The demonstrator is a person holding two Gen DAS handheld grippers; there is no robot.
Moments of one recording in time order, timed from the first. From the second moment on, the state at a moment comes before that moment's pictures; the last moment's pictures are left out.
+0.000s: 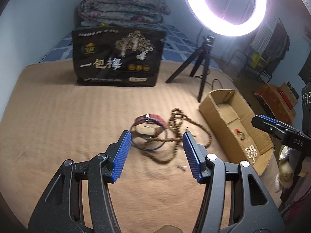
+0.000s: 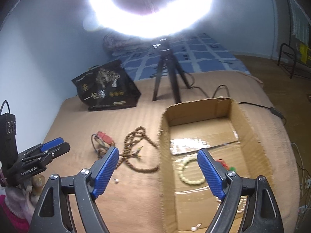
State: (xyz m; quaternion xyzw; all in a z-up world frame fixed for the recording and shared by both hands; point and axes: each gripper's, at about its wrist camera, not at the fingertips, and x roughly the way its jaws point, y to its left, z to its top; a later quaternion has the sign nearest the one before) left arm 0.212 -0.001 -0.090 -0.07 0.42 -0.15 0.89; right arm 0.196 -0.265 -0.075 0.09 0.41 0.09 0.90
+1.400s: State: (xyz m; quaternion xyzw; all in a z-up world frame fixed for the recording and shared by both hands) left arm 0.273 0.014 -0.176 -0.05 0.46 -0.18 0.87; right arm 0.277 -0.172 -0.178 0.04 0.53 0.11 0.84
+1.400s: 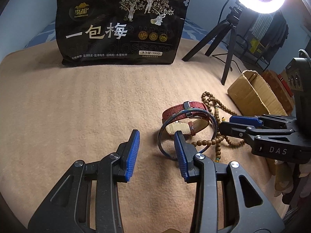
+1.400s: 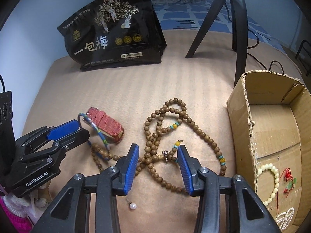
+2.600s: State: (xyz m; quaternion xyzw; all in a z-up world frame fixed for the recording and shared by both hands) left arm 0.271 0.007 -0.176 -0.05 0.46 -0.20 0.86; right arm 0.286 -0.158 -0.190 0.00 0.53 0.10 0.84
